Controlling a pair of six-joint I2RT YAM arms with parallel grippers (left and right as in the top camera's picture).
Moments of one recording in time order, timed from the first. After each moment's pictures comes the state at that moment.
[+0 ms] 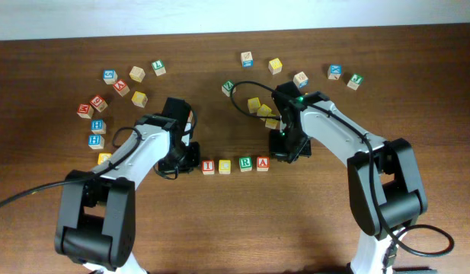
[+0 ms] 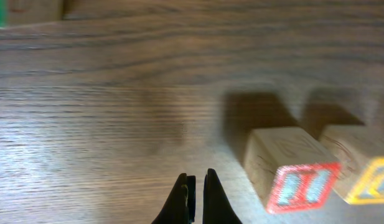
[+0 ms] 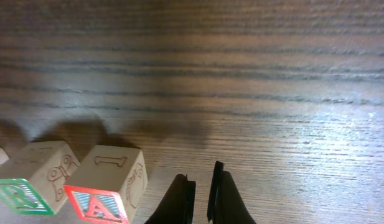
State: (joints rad) left arm -0.26 1.84 1.16 -0.84 0.13 -0.31; right arm 0.34 1.99 1.37 -0.96 -0.18 0.42
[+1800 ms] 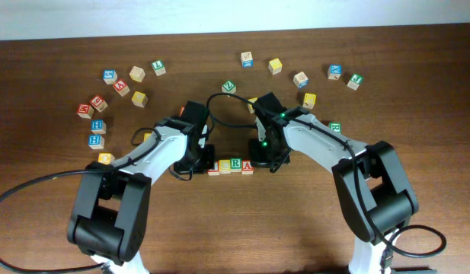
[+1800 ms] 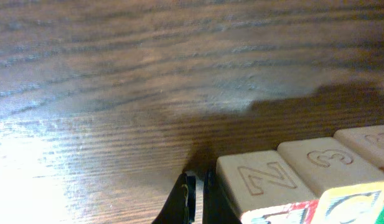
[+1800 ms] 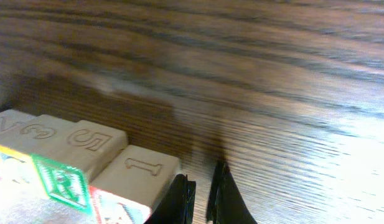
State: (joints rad) left arm -0.36 1.89 1.16 -0.75 0.14 -0.34; right arm 0.45 1.99 1.29 -0.76 -0.30 0.41
